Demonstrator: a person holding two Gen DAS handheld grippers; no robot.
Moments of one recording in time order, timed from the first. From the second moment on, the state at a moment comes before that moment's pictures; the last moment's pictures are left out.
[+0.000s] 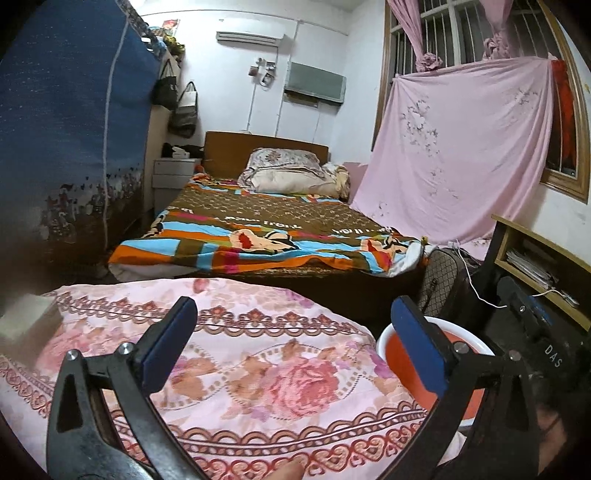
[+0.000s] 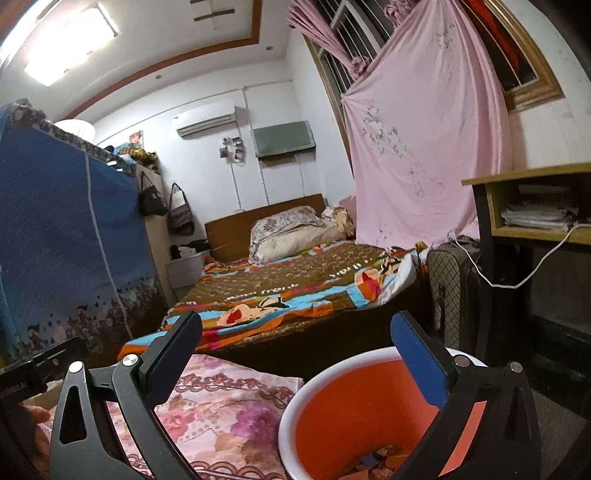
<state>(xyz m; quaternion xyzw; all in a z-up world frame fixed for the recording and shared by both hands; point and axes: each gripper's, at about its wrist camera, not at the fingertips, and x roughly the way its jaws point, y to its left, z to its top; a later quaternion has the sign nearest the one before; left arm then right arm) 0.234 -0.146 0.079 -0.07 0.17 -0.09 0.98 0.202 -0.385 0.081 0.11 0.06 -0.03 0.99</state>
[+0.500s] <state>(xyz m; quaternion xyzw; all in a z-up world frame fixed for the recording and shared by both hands) 0.196 -0.112 0.088 -0.06 0.15 -0.05 0.99 0.178 -0.345 0.096 0.07 0.04 0.00 1.00</state>
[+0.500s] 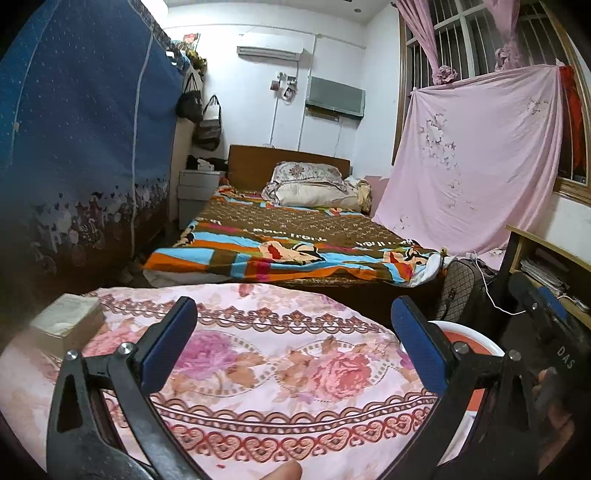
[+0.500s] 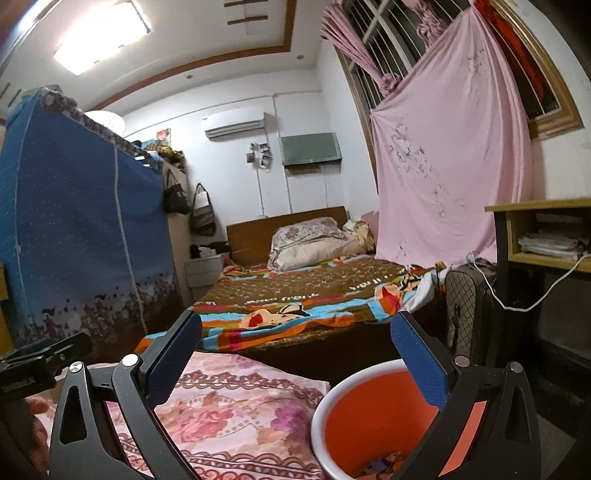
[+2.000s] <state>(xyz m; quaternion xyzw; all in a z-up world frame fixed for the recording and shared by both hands) 0.065 -0.038 0.055 -0.05 0.11 0.00 0.99 0.057 -0.252 0.076 0.00 0.03 0.04 1.00</state>
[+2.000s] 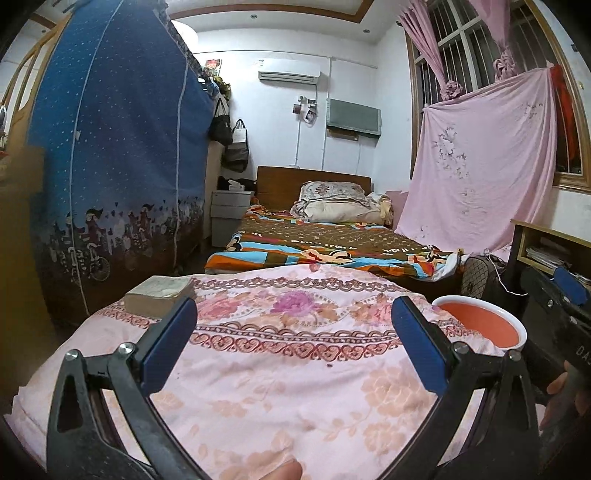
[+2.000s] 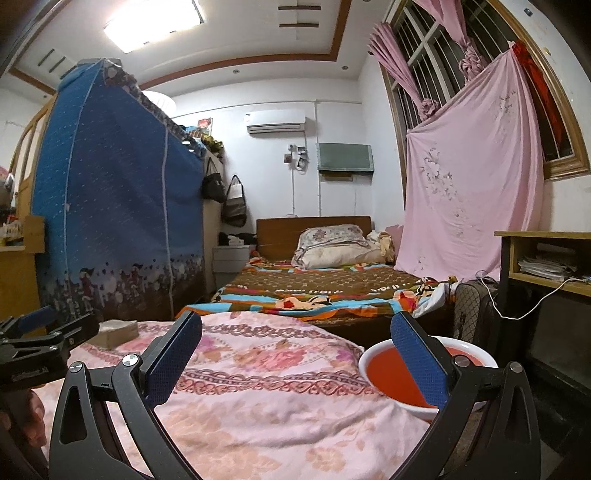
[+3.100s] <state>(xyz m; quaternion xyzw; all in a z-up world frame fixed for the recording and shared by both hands) 0.048 -0.023 0.012 -0.04 0.11 0.02 0.99 0.043 -0.232 0.022 -0.02 0.05 0.03 1.00</state>
